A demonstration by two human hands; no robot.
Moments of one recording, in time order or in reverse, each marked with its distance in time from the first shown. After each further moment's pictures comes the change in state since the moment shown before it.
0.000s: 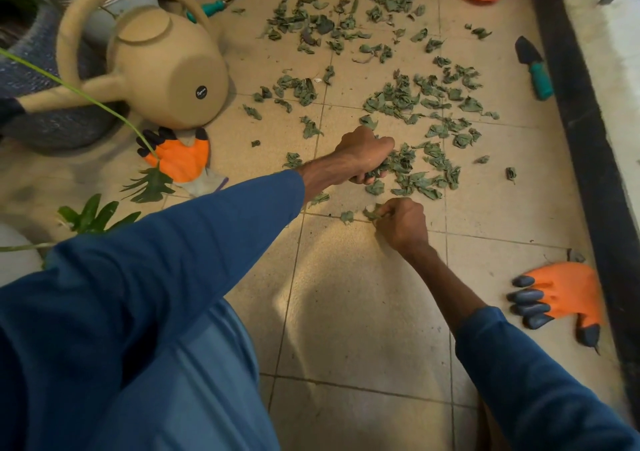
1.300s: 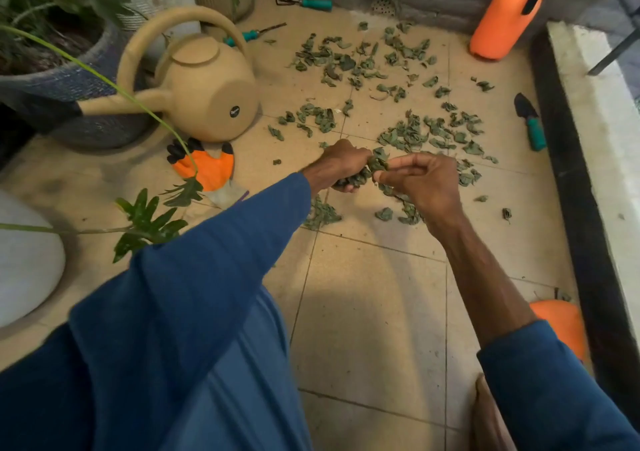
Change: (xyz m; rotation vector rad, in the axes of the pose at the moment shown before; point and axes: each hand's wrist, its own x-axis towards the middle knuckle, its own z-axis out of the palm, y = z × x) left_hand -0.010 -0.009 -0.066 -0.117 0.093 -0.095; right_hand -0.028 -0.133 -0.099 0.567 0.002 -0.152
